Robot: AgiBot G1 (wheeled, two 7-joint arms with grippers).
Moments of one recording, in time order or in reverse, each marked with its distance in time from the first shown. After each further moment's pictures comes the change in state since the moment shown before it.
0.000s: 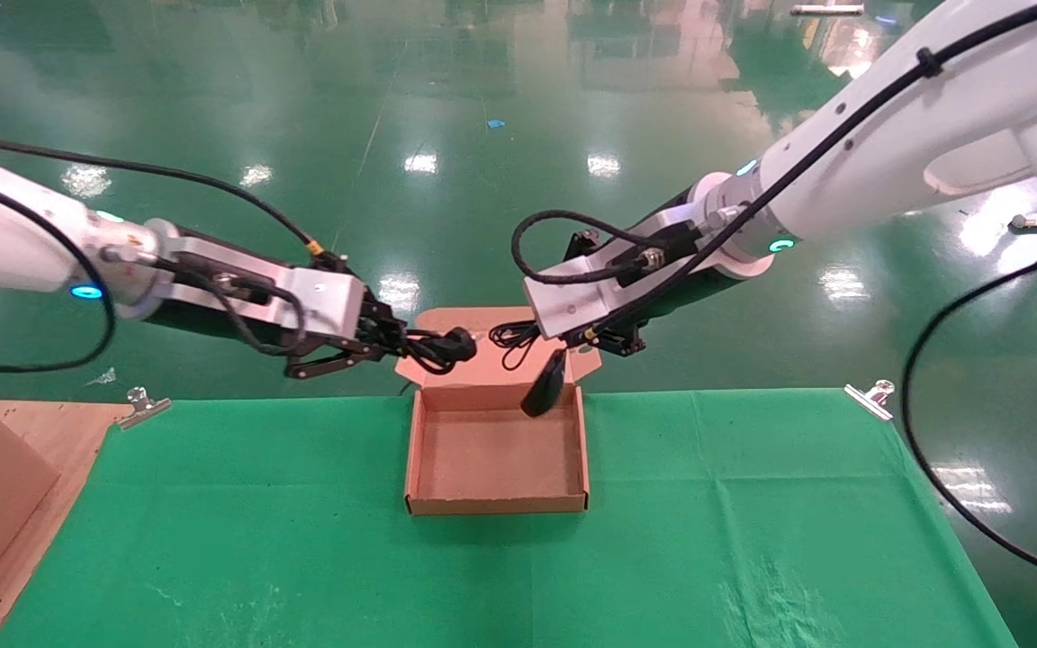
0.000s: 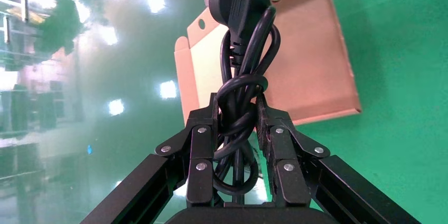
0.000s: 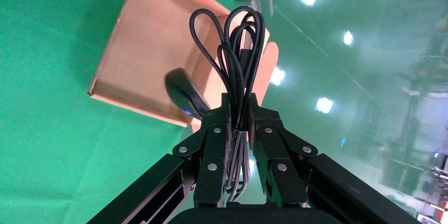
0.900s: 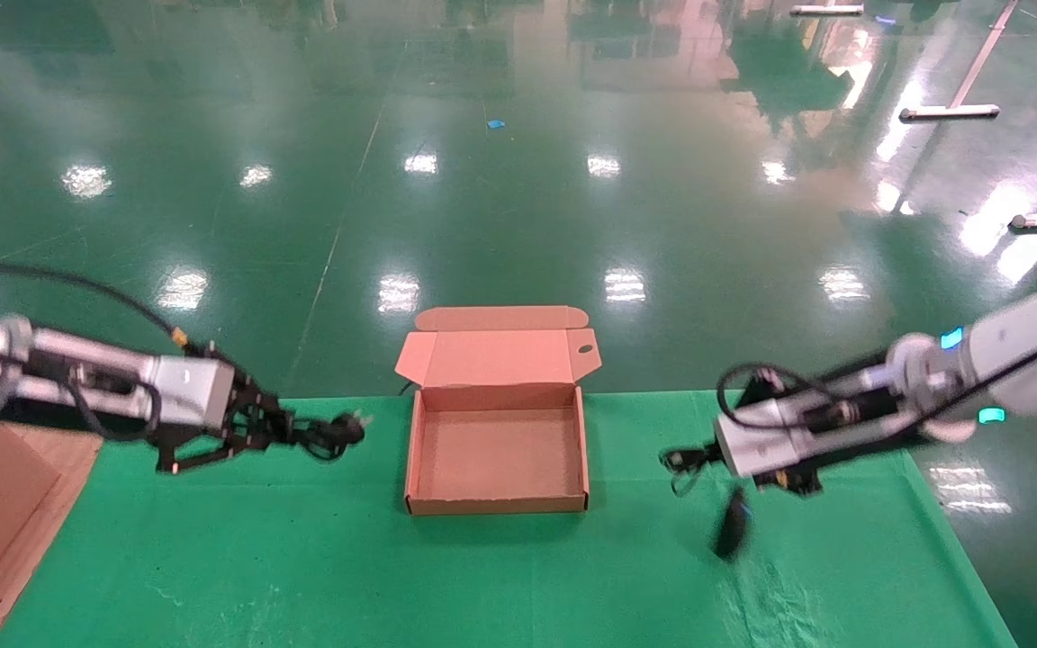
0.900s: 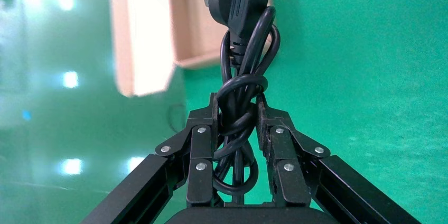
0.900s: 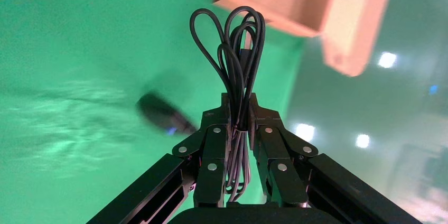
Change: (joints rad) left arm 0.078 -0.196 0.012 -0.046 0.015 0.134 -0.023; right arm -0.259 0.327 0.052 0.340 -0.050 -0.098 0.144
